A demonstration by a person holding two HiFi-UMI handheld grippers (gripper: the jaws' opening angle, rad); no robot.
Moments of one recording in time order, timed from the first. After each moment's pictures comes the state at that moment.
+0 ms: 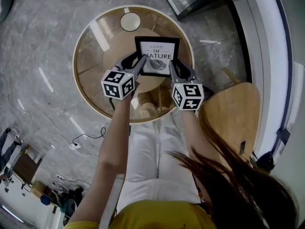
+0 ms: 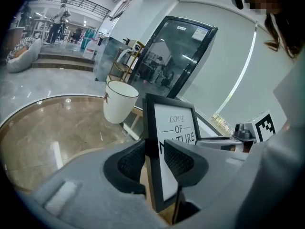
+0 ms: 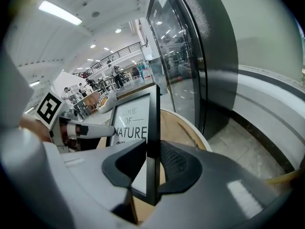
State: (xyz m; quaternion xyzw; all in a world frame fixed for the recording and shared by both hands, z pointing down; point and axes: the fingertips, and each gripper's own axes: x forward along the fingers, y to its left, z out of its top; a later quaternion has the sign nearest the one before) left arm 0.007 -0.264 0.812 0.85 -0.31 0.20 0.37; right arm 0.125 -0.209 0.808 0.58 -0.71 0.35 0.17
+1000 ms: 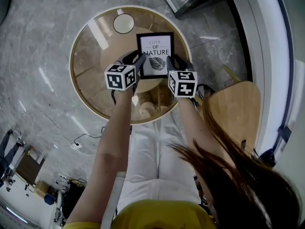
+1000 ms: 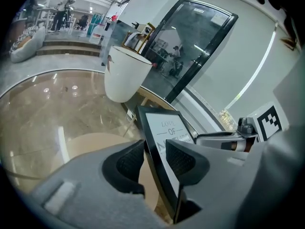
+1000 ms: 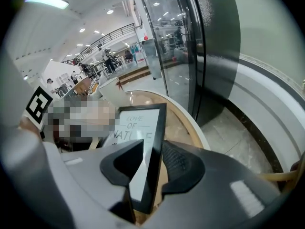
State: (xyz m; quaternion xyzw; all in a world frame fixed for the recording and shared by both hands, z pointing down) left arm 0.022 -0.265 0.870 0.81 -0.31 0.26 0.42; right arm 0.143 -0.220 0.863 0.57 -0.66 0.41 0.26
